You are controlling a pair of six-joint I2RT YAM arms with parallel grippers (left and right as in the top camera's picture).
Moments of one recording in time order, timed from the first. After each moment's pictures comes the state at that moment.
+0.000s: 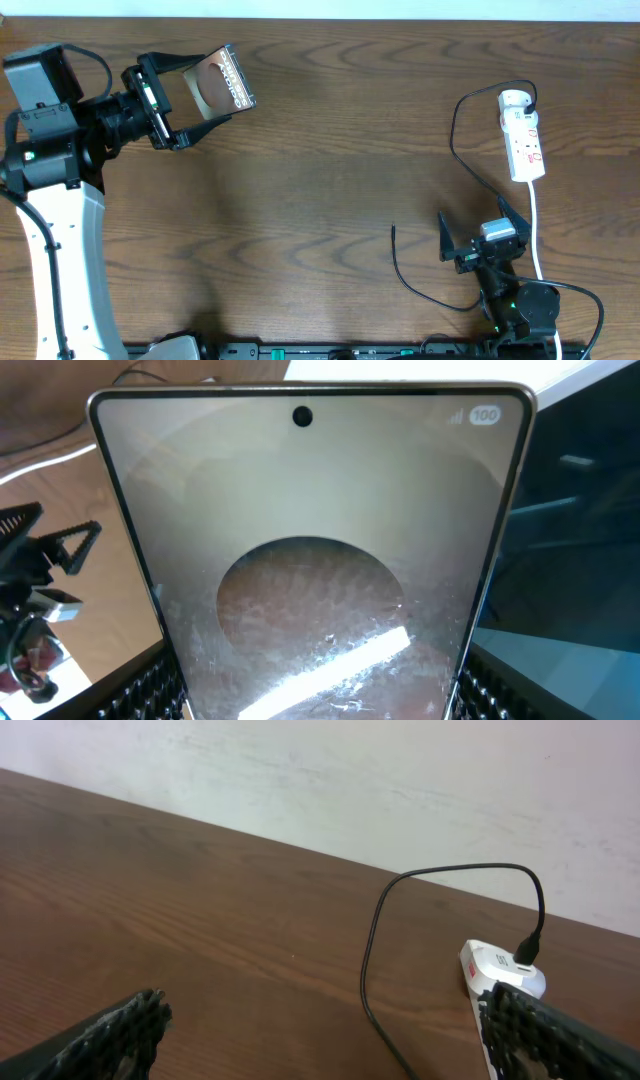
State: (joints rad) left arm 0.26 1.37 1.42 -0.73 1.16 -1.88; right arm 0.05 0.02 0.01 -0.06 -0.19 -0.17
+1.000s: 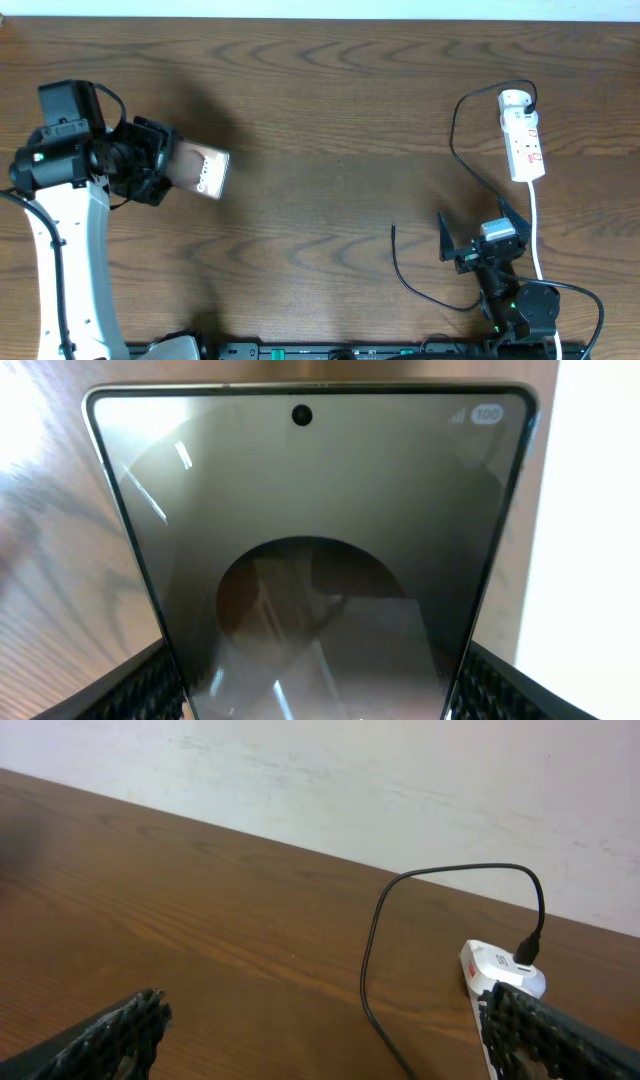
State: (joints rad) left arm 0.26 1.37 1.35 -1.15 0.34 -1.02; right arm 0.05 0.02 0.01 -0.06 -0.19 -0.17
